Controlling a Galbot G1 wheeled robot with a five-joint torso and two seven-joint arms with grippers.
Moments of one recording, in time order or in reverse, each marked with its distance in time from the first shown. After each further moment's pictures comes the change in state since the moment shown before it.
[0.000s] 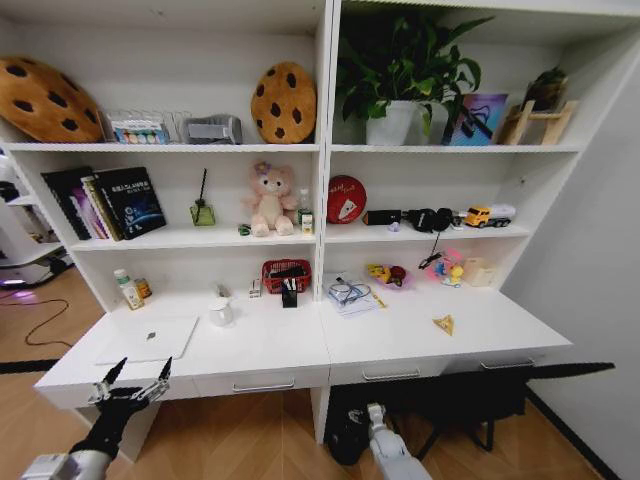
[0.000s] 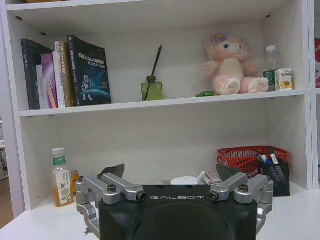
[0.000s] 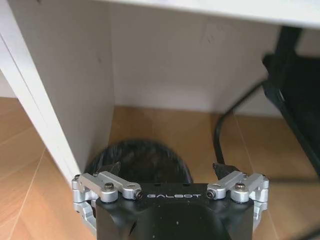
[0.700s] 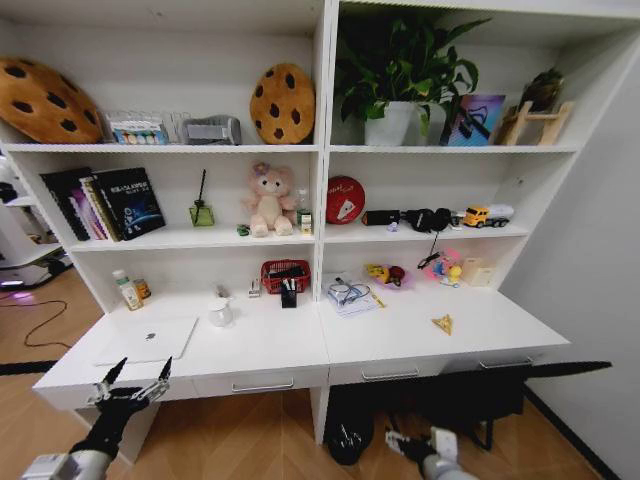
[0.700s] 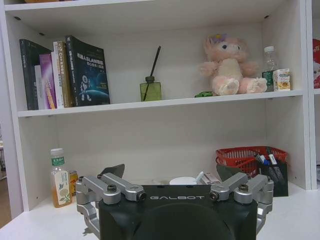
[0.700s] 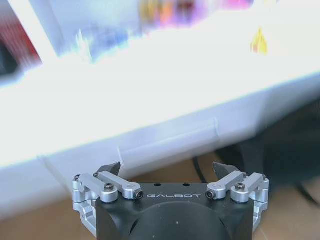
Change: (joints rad) left arm 0.000 0.000 0.000 0.000 0.000 0.000 0.000; right arm -0.527 -0.183 0.257 1.301 0.618 -0.508 0.356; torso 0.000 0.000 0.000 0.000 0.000
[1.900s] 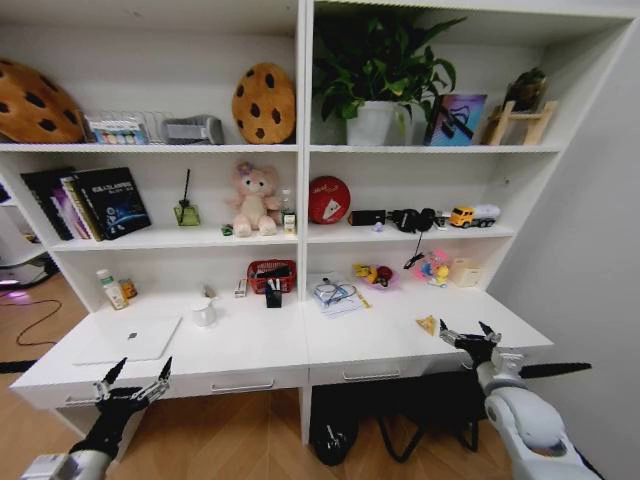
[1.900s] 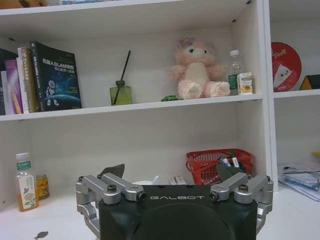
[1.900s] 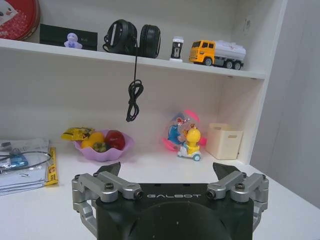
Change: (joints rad) left arm 0.000 0.000 0.000 0.000 0.000 0.000 0.000; right arm 0.283 -0.084 0.168 -0.303 -0.371 0.336 -0.349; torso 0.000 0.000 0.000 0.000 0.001
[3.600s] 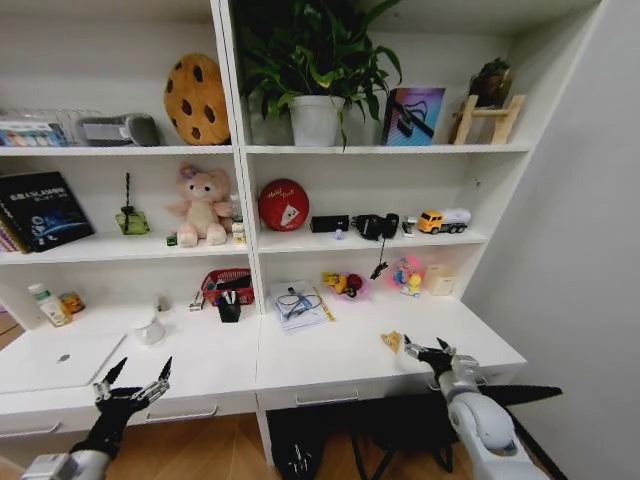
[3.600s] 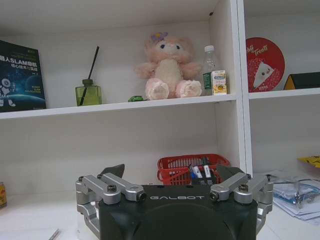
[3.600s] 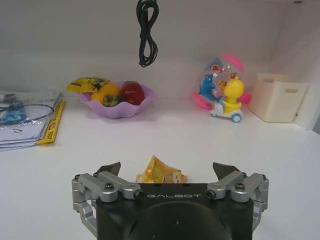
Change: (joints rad) left arm 0.000 0.000 0.000 0.000 0.000 0.000 0.000; right arm 0.117 -0.019 -0.185 -0.193 0.003 -0.072 -0.084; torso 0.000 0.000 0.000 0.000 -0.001
